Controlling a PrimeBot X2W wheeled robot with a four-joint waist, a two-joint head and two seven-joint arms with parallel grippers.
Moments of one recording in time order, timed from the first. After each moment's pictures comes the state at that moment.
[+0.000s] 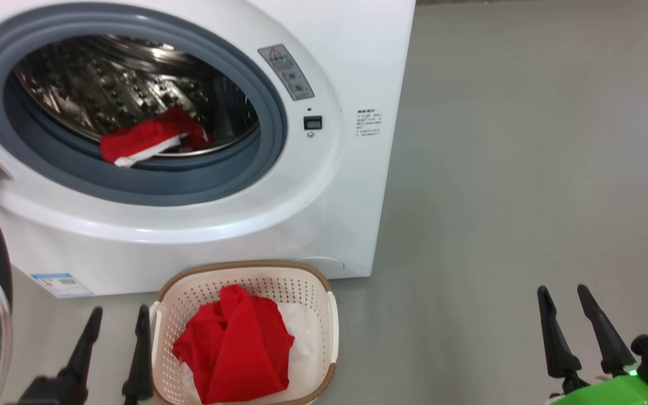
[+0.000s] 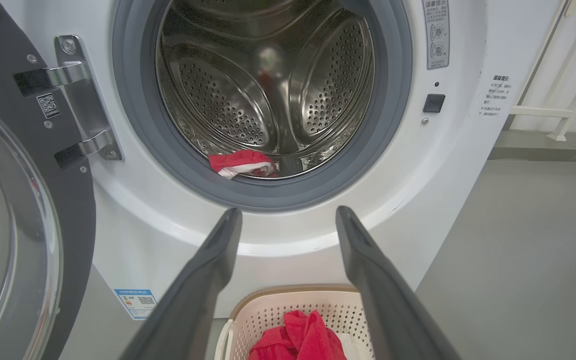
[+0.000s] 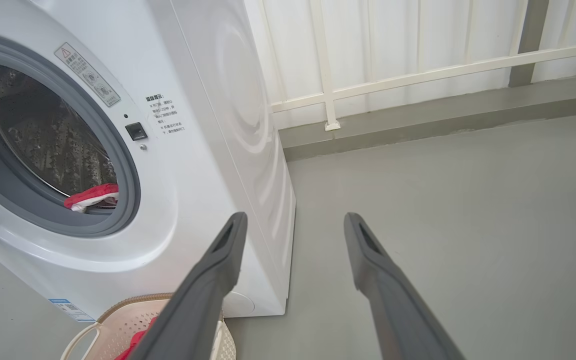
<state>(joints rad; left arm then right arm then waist) -0.04 0.05 0.11 0.21 -0.15 -0.12 -0.26 0.08 -0.08 -0.04 0.15 0.41 0.12 -0.26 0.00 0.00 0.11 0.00</state>
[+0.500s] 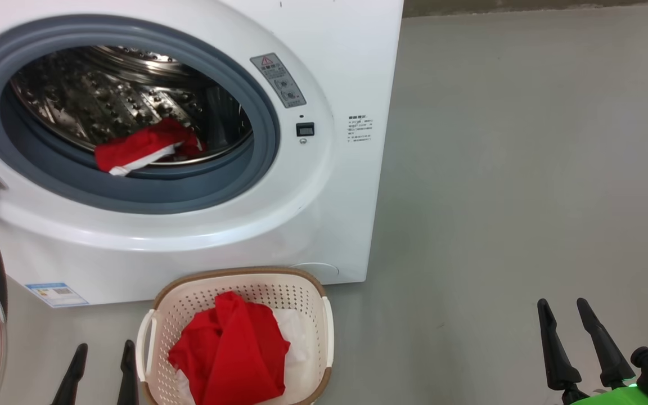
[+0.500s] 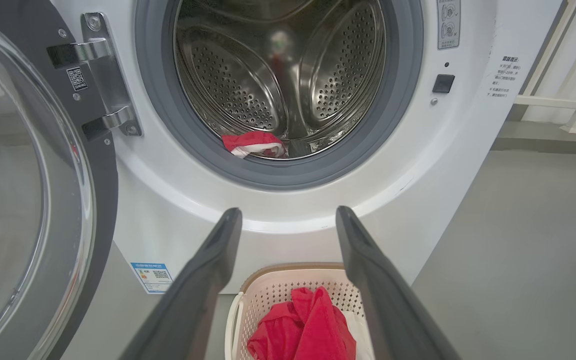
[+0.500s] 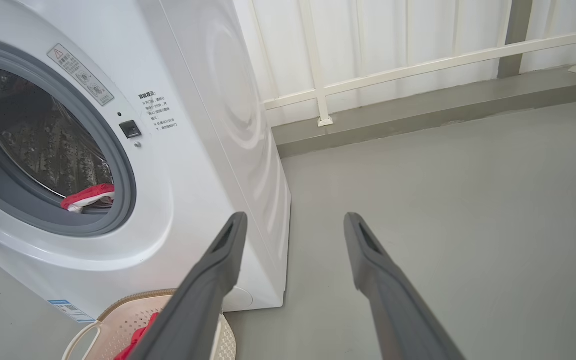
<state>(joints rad) 0.10 0.05 0.16 0.15 -0.15 -0.12 -0.26 0.12 -0.07 -0.05 0.15 0.43 0.12 -0.26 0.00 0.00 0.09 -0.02</state>
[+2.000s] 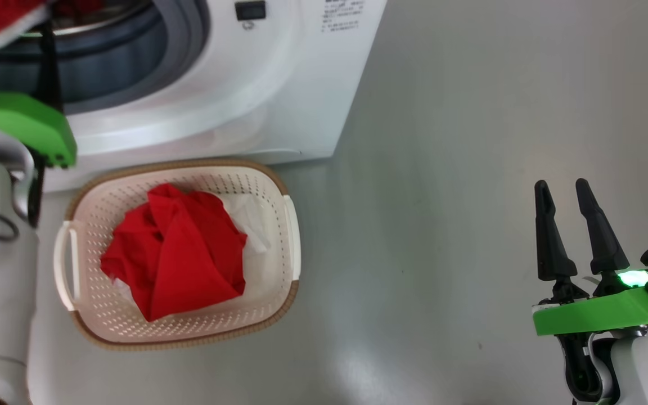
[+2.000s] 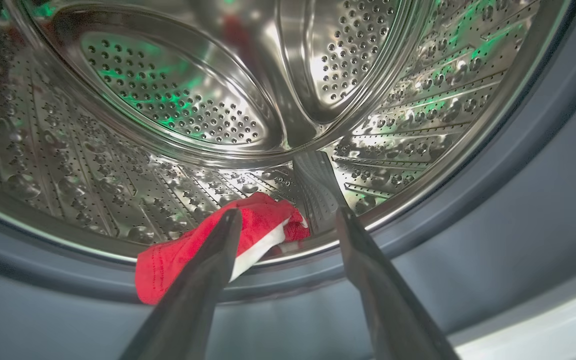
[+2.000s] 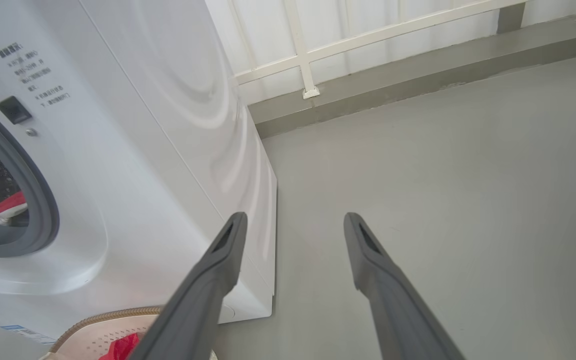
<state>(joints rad) -1.06 0.22 0.00 0.98 -0.02 -0.09 -0.24 -0.16 -0.05 -0.03 0.09 0.48 0.12 -0.26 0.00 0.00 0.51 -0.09</state>
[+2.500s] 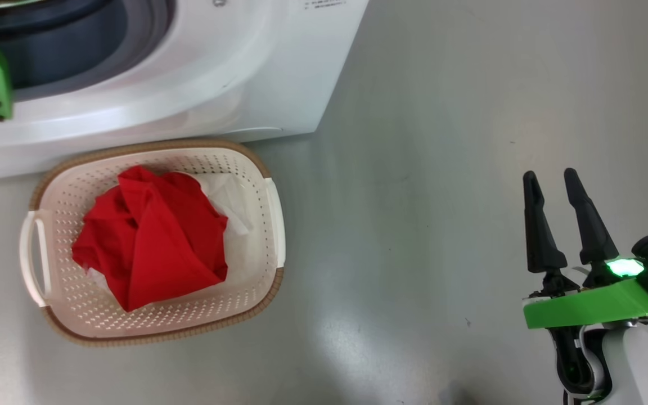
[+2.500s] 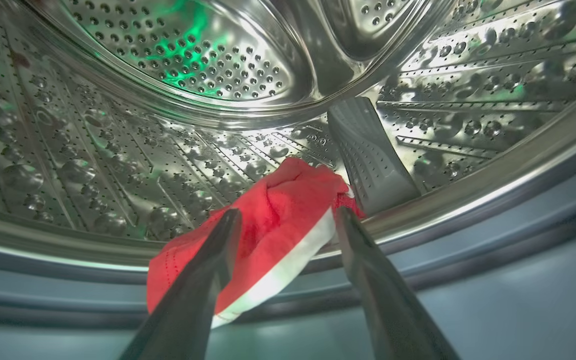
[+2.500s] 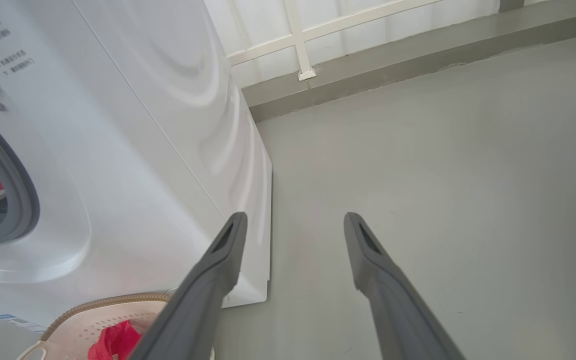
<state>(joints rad) -1.30 0.29 -0.07 1.23 0.05 -0.04 -0.17 -0.18 -0.05 -0.01 0.09 0.49 0.12 -0.26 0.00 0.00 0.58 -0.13</state>
